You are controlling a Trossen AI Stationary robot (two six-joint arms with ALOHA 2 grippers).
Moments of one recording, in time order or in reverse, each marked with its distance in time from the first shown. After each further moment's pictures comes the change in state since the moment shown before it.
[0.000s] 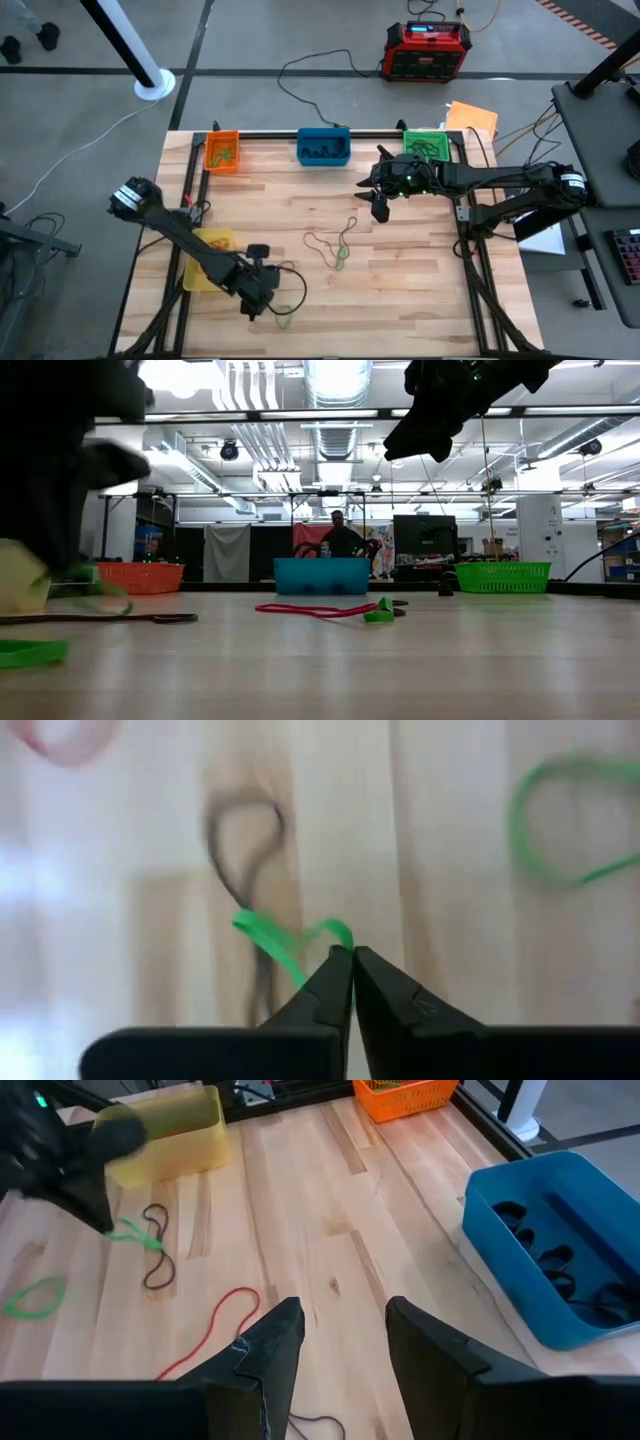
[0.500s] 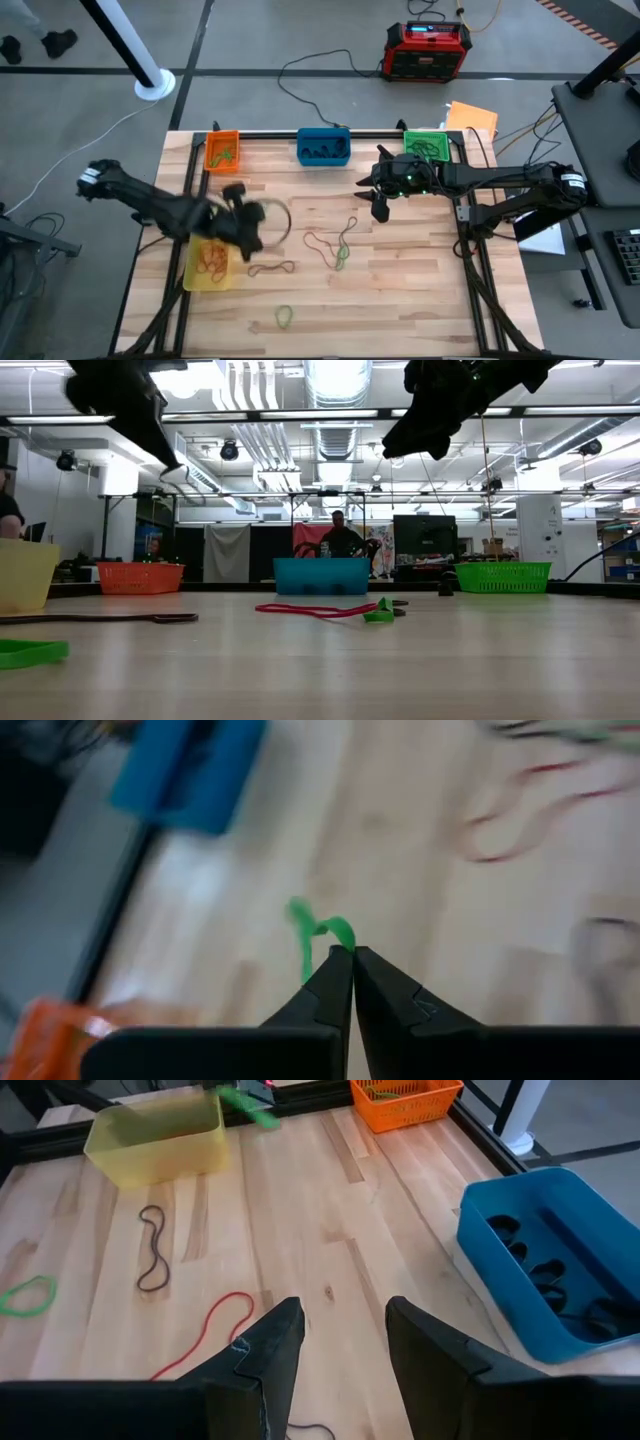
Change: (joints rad) left arm 0.285 -0.436 0.003 -0.296 -0.392 0.076; right arm 0.000 0.000 0.000 0.015 0.007 -0.034
